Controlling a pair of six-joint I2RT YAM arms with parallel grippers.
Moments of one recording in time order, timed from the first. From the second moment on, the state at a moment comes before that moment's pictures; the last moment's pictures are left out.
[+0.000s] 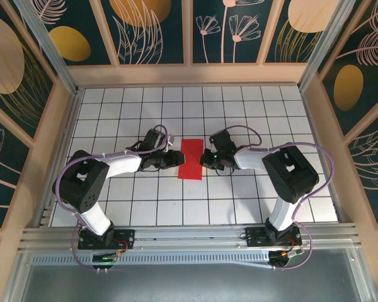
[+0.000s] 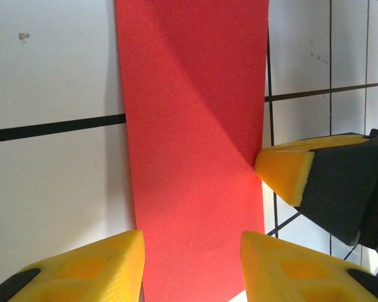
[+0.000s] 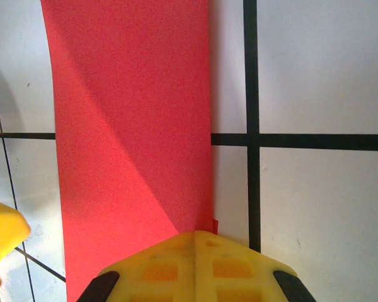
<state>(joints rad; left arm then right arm) -0.55 1.70 0.82 -0.01 0.44 -0.71 0.59 1.76 0.83 -0.04 -0.31 0.77</state>
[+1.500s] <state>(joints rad) -0.56 1.78 0.85 0.04 0.46 -0.76 0.60 1.76 0.84 -0.04 -0.30 0.75</state>
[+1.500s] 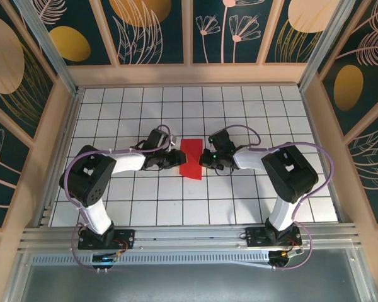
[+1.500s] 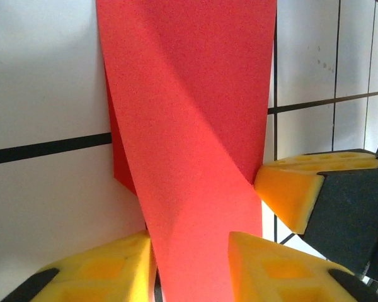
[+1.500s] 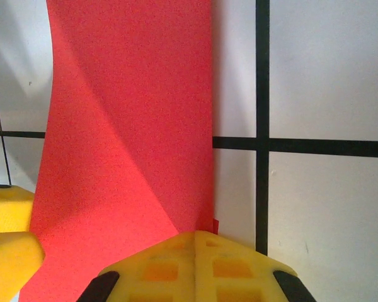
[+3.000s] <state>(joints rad) -0.56 1.54 0.58 0.31 0.34 -1.35 1.04 1.37 0.61 0.08 0.21 0.18</state>
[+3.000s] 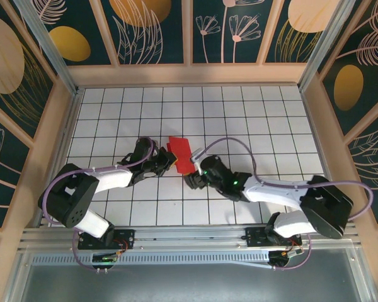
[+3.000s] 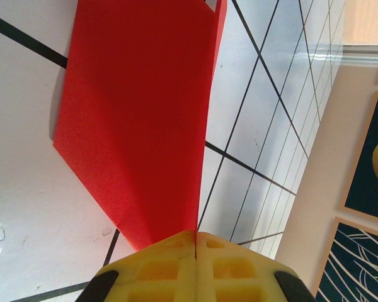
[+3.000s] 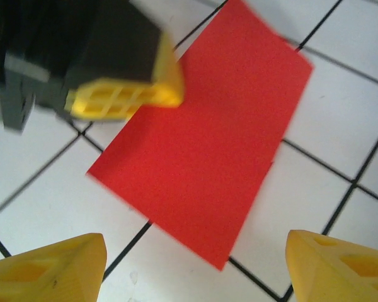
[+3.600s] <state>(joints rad) -0.56 1.54 0.58 0.32 0.36 -1.35 1.14 1.65 0.78 0.13 0.42 0.02</state>
